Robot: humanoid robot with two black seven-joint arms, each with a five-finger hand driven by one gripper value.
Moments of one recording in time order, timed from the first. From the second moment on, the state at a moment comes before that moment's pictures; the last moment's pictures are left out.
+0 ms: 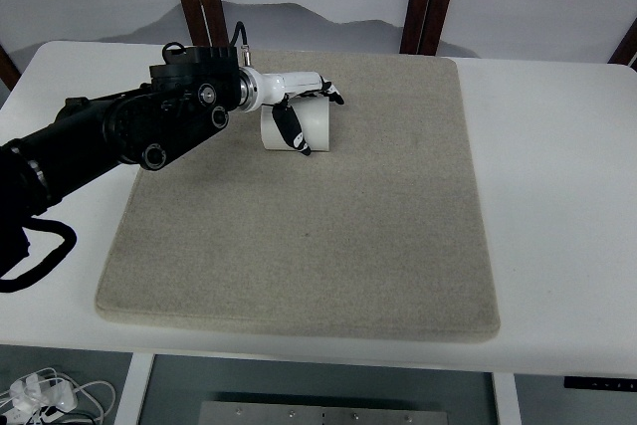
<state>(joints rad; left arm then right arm) -1.19 0.13 -0.28 -0.65 1.33 -0.28 0.01 0.02 0.00 -0.01 0.19 -0.04 -0.01 -0.03</state>
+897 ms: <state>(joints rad) -1.18 0.17 -0.38 -0.65 0.96 -0.27 -0.02 0.02 0.00 -0.01 0.19 -0.04 -0.01 -0.03</state>
